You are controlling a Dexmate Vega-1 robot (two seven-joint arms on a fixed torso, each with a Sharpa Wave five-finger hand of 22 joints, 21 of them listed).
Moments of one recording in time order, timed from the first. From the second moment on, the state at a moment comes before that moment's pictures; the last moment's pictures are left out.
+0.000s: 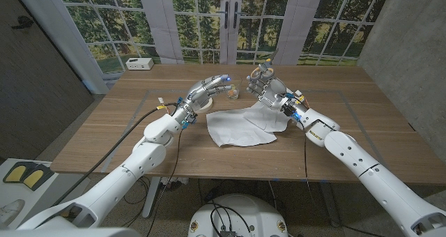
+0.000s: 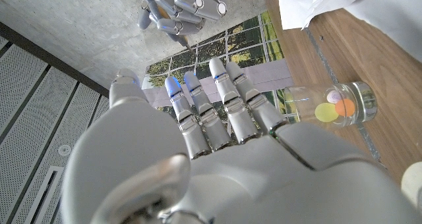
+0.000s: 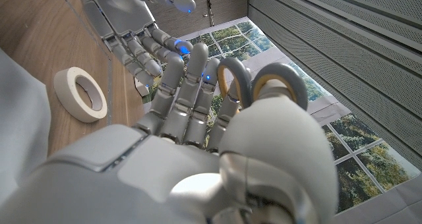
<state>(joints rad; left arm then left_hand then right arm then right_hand) 0.89 0.53 0.45 -1.47 -0.73 -0.42 -0.40 0.85 -0.01 -0.10 -0.07 0.40 0.86 -0.22 0.22 0.19 0.82 -0.21 0.23 0.20 0.83 -0.10 0.22 0.19 0.62 -0.06 0.32 0.21 -0.99 -0.56 -0.33 -1.76 1.25 -0.09 0.41 0.99 0.11 -0.12 -0.08 0.36 0.70 -0.11 1.03 0.77 0.68 -0.03 0.92 0.30 0.70 -0.07 1.02 0.50 0.25 -0.04 1.50 0.19</state>
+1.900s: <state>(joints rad) 0.93 0.55 0.44 -1.52 -0.73 -0.43 -0.37 0.85 0.00 -0.11 -0.07 0.40 0.88 -0.22 0.22 0.19 0.83 -0.21 0.23 0.20 0.84 -0.11 0.22 0.19 0.62 -0.06 0.32 0.21 -1.03 -0.59 -0.33 -1.81 1.17 -0.01 0.42 0.67 -0.02 -0.28 0.00 0.43 0.52 0.03 1.08 0.71 0.52 -0.01 0.92 0.45 0.32 -0.04 0.78 0.32 0.21 0.00 1.37 0.18</state>
